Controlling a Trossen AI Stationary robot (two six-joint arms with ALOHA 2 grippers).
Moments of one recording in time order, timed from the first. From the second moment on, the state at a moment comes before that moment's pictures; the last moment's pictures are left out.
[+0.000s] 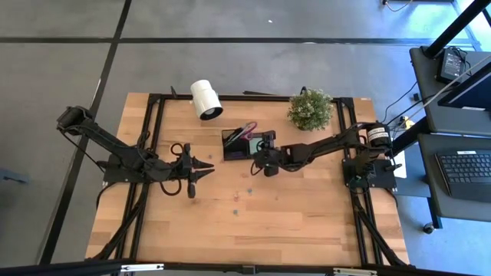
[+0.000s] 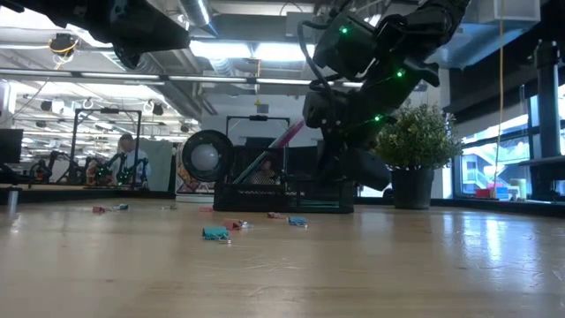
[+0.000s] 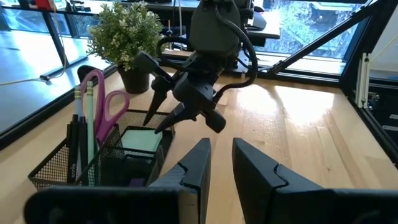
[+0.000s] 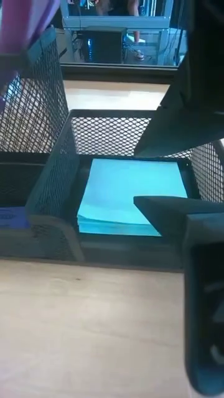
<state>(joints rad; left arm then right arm) -0.47 0.94 0.44 0.22 -0.68 -0.25 0.03 1.82 0.98 -0.11 0.60 -0.45</state>
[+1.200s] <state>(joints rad) -0.27 1.04 0.51 0.11 -0.32 -0.27 0.15 1.23 0.87 -0.28 0.22 0.24</state>
